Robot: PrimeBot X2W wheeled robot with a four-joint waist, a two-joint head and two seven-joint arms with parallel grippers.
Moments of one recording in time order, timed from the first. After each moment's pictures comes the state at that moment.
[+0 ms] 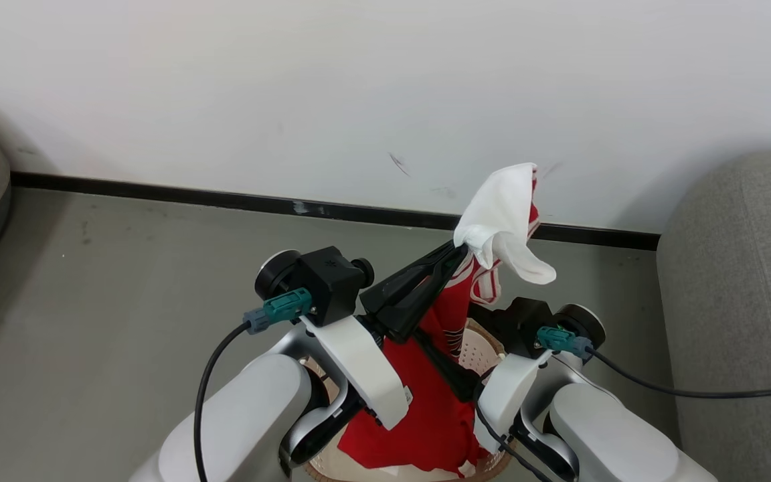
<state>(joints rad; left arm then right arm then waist) -0.59 0.13 -0.78 0.07 -0.68 -0.09 -0.05 -0.49 -0.07 0.72 0.50 0.30 0.12 -0.26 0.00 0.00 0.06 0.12</state>
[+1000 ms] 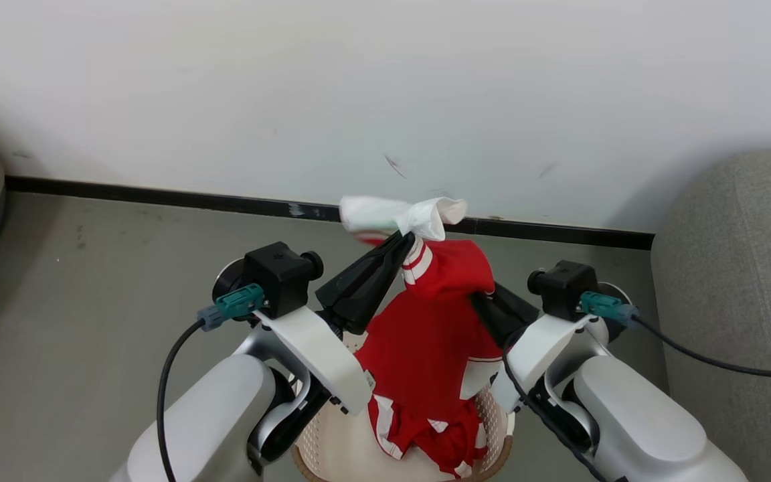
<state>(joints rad) -0.56 0.16 -0.71 0.09 -0.70 -0.06 -0.06 -0.50 -0.08 0.62 0.49 0.38 0.12 -0.26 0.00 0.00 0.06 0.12</state>
